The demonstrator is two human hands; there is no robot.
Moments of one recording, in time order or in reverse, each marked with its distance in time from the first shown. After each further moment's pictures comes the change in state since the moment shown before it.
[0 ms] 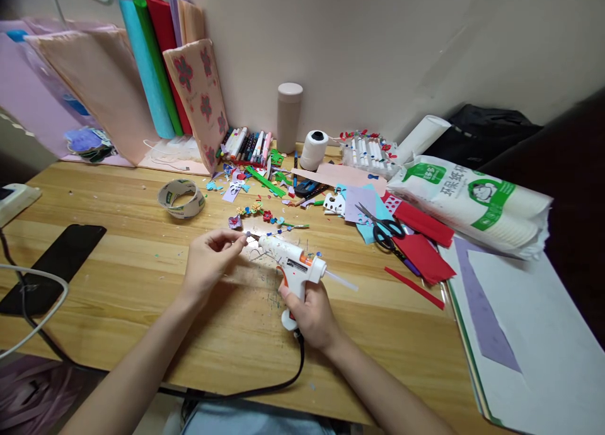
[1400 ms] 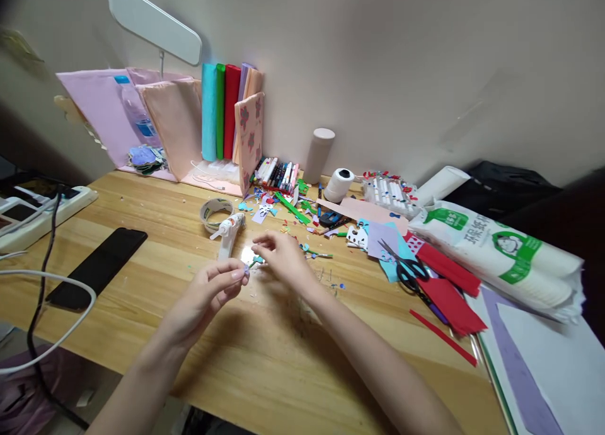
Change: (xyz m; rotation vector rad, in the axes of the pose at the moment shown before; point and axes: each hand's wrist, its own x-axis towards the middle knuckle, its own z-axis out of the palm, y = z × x) left_hand -0.030 0.038 -0.057 -0.499 -0.263 -0.248; right_hand 0.116 -0.052 0.070 -0.146 -0.255 -0.091
